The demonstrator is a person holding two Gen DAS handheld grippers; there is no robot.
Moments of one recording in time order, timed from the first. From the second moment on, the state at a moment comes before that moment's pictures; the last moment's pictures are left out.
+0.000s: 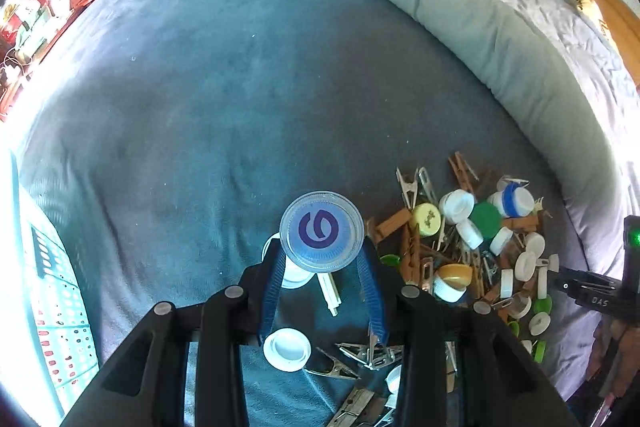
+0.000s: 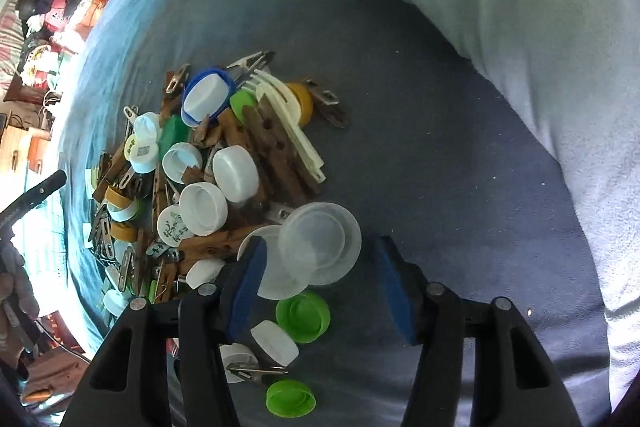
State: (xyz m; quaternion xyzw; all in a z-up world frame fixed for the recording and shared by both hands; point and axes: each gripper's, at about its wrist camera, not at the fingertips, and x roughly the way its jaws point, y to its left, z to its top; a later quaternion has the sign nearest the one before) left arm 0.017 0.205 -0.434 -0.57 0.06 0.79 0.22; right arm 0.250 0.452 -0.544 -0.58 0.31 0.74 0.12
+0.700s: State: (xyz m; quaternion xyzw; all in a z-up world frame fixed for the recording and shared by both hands) left arm 0.033 0.191 -0.323 -0.52 0.07 0.81 0.25; right arm 0.200 0.396 -0.386 -0.52 0.23 0.82 0.05
